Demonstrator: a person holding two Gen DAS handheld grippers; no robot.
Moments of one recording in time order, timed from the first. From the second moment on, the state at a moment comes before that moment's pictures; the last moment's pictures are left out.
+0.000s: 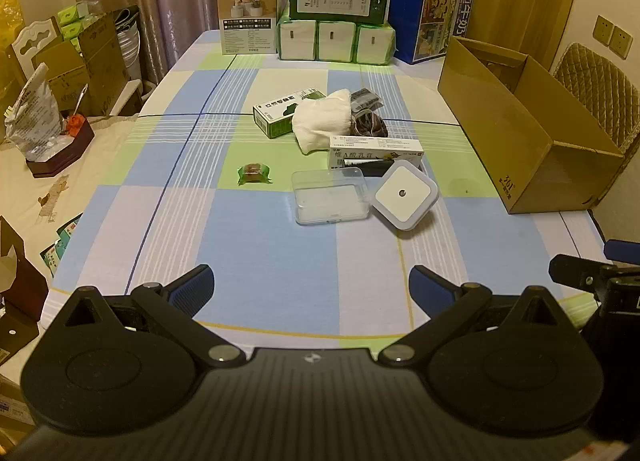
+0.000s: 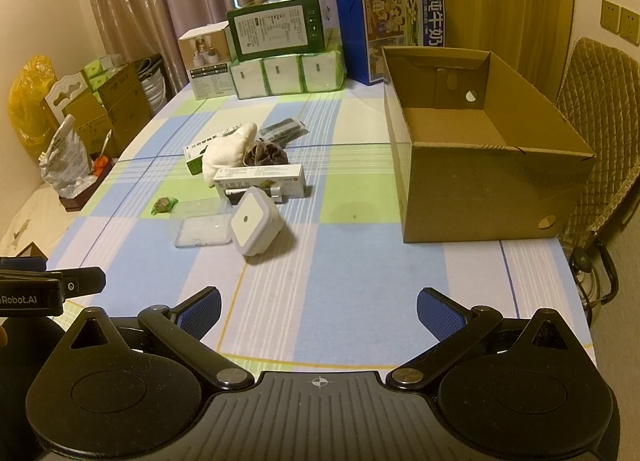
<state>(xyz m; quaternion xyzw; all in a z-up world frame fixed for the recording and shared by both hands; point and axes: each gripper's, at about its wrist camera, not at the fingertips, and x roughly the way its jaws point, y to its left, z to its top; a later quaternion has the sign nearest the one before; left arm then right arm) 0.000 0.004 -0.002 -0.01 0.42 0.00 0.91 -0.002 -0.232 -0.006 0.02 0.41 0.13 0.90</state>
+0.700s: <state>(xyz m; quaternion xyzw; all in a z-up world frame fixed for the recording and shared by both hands) -0.001 0.005 -0.002 -0.02 0.42 0.00 0.91 0.000 -0.230 -0.003 0.01 0.40 0.14 0.90</state>
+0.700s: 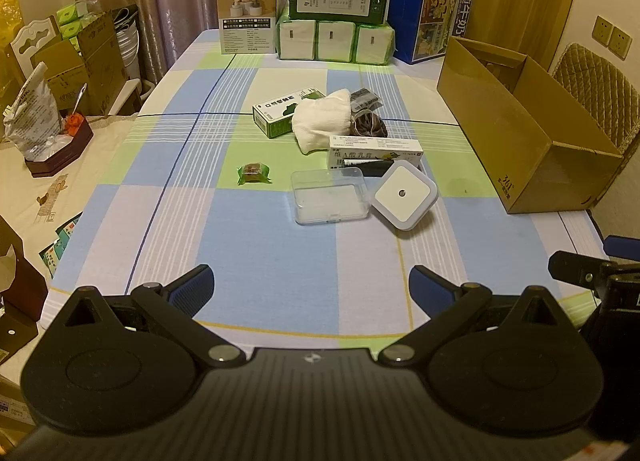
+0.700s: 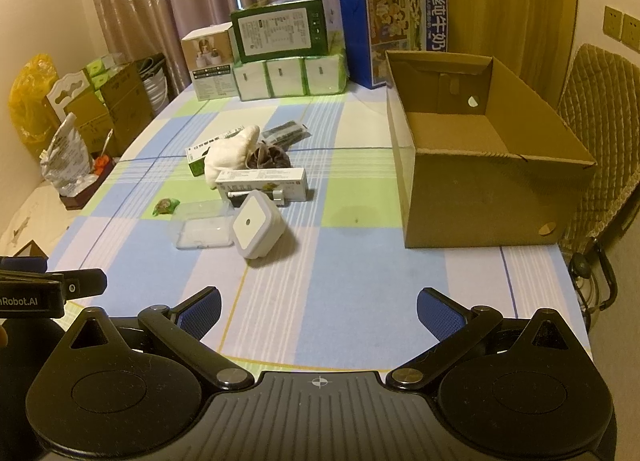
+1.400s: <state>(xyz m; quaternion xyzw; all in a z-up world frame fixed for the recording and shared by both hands) -0.001 0.005 -0.002 -0.02 0.42 0.00 0.91 0.001 -0.226 -0.003 0.00 0.40 0.14 0.90</state>
